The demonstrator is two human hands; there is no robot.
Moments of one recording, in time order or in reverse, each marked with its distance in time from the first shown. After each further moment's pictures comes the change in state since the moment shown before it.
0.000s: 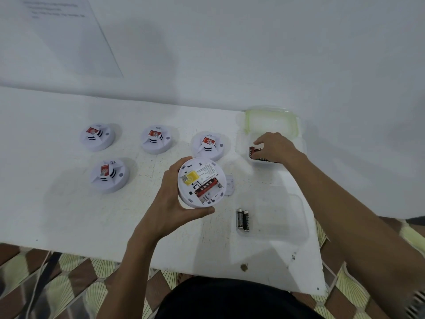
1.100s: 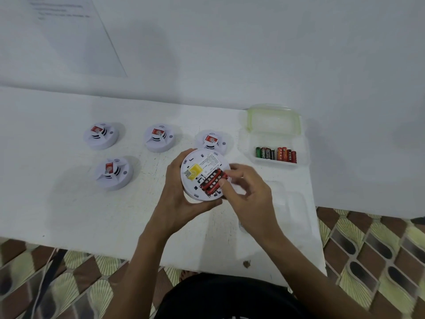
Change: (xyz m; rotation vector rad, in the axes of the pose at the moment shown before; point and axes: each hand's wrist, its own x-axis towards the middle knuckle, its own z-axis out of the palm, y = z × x) left_hand 0.004 0.006 0.013 -0.018 0.172 0.073; right_hand -0.174 -0.091 0.056 1.118 0.439 -0.387
